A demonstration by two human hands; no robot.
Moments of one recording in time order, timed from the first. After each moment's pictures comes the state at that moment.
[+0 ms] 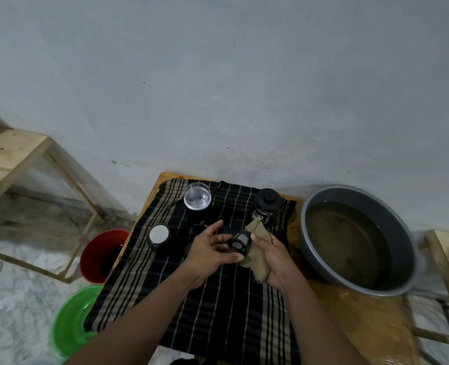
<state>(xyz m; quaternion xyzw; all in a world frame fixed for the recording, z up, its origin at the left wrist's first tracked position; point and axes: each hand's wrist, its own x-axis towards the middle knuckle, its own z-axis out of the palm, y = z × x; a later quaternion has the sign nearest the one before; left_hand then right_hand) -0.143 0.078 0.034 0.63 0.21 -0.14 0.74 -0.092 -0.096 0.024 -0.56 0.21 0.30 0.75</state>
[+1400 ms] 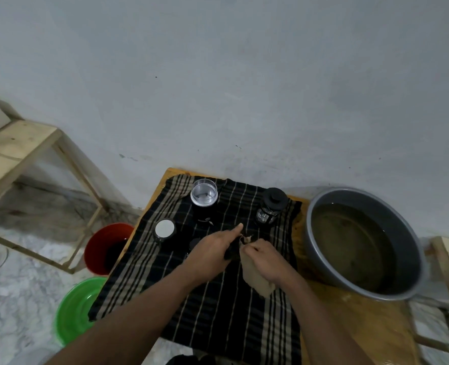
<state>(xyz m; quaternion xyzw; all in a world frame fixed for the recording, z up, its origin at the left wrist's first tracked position) -0.144 0.089 0.018 0.93 -0.10 -0.02 0.36 -0.101 -0.083 0.055 -0.83 -0.05 0.37 0.42</state>
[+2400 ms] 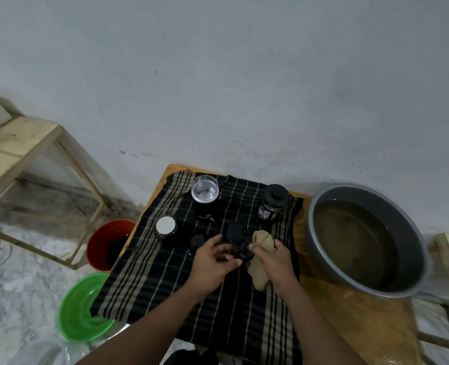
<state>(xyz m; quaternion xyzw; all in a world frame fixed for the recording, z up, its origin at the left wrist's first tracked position) -0.174 0.068 -0.015 0.69 0.22 -0.06 0.68 -0.113 -0.093 0.010 -0.75 0.19 0.22 0.59</state>
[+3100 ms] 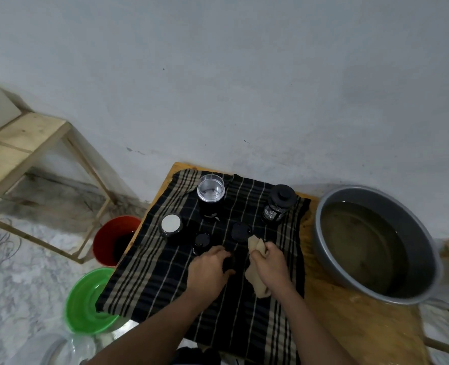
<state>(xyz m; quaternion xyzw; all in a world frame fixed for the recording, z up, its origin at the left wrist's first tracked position) -0.183 0.077 -0.026 0.96 0.09 -0.05 0.25 -0.115 -0.082 -0.005 -0.86 0.09 0.23 0.44</state>
